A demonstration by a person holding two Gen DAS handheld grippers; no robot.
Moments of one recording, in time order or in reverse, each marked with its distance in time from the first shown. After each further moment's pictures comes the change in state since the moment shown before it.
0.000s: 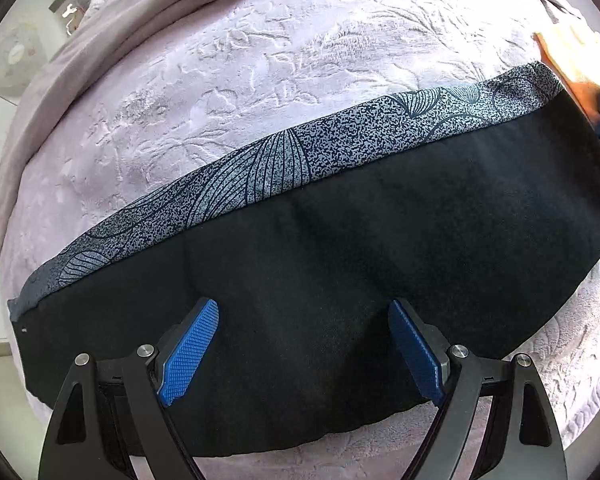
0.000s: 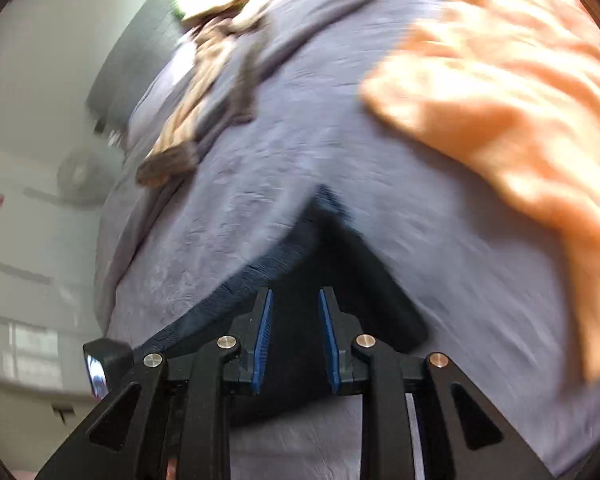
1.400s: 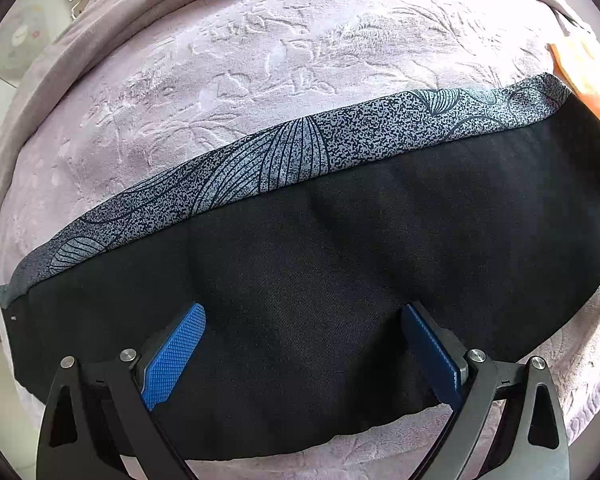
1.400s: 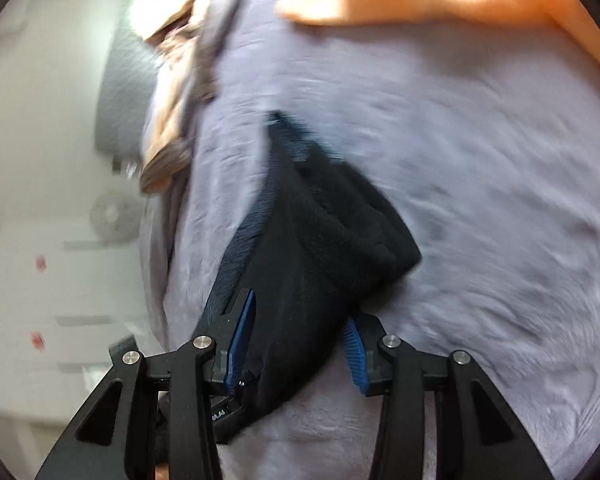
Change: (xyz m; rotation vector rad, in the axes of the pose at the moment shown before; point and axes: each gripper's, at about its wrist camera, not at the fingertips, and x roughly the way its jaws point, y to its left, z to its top) left arm 0.002 0.003 -0.006 -0.048 0.023 -0.026; right arm 0.027 -0.046 -0.049 0.245 0.052 0.191
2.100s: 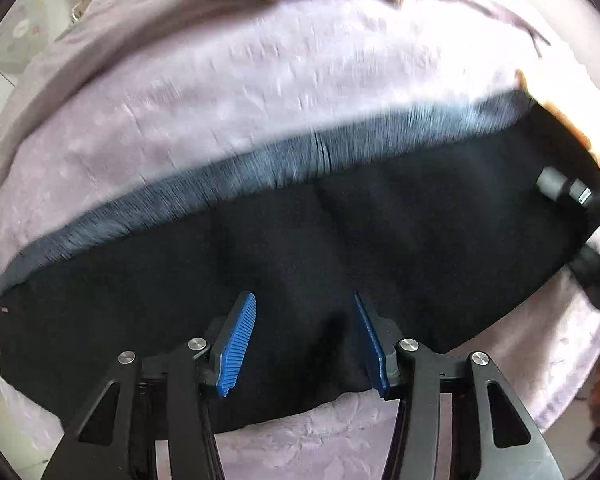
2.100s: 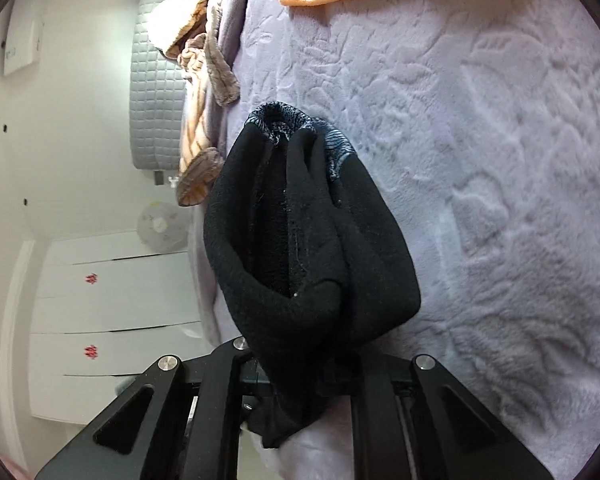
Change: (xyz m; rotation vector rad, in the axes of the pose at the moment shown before) left arm -0.024 0.009 -0.029 -0.020 -0.051 -0.091; right arm 0.021 -0.021 0.003 0.146 0.009 0.246
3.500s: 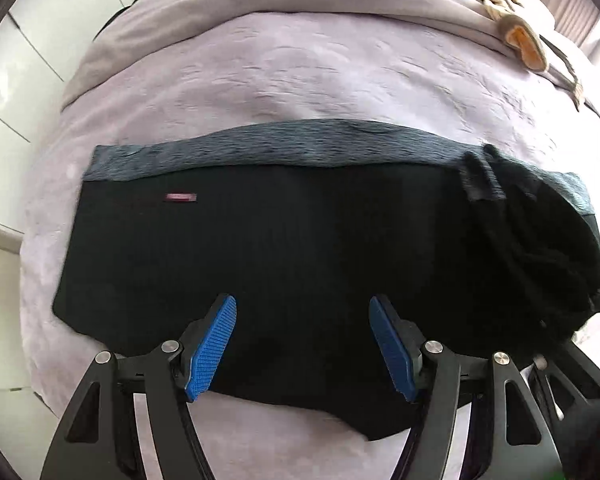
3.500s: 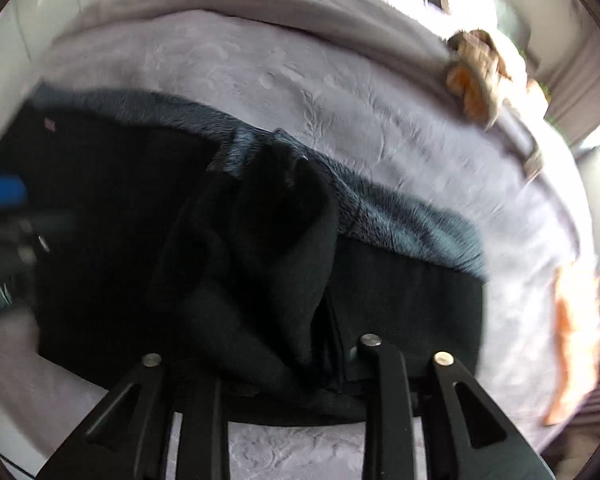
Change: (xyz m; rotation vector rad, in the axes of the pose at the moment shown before) left arm -0.055 0.347 -0.117 -0.309 -0.060 0.076; right arm 0.285 0.188 -0.348 -1.350 0.159 -1.073
